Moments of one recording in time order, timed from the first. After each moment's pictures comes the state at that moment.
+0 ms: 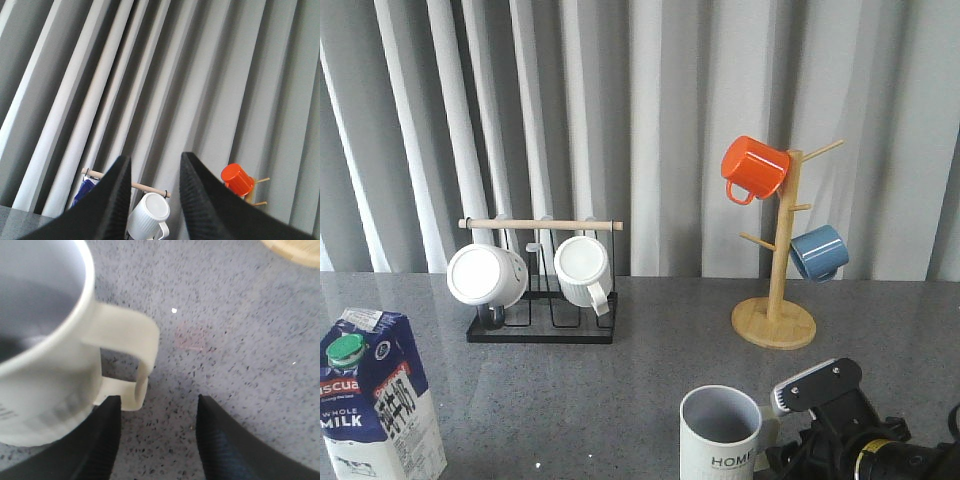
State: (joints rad) left arm -0.04 -0.01 -0.07 0.17 -0.33 -0.59; right arm 0.27 1.58 -0.78 -0.45 -0.04 0.27
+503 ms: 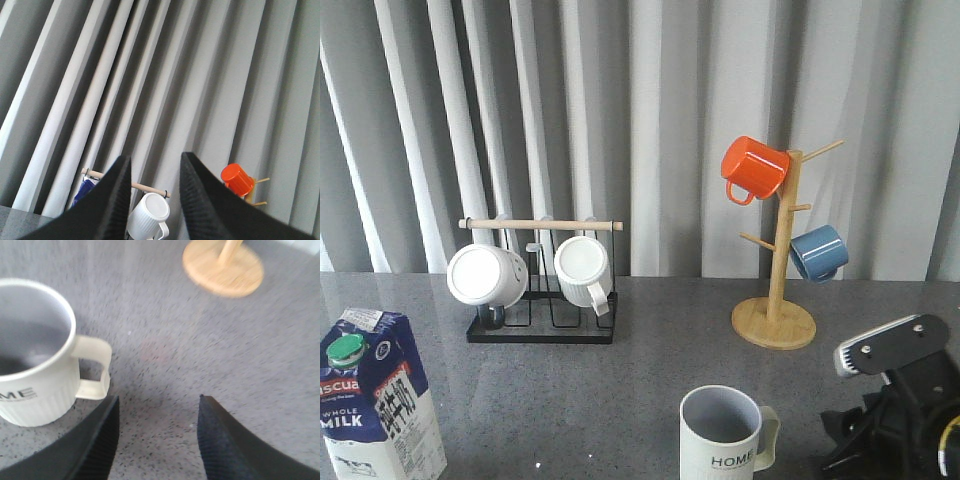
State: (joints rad) left arm -0.04 -0.01 -0.07 0.17 -0.33 -0.59; right arm 0.27 1.23 -0.78 -0.43 0.24 0.27
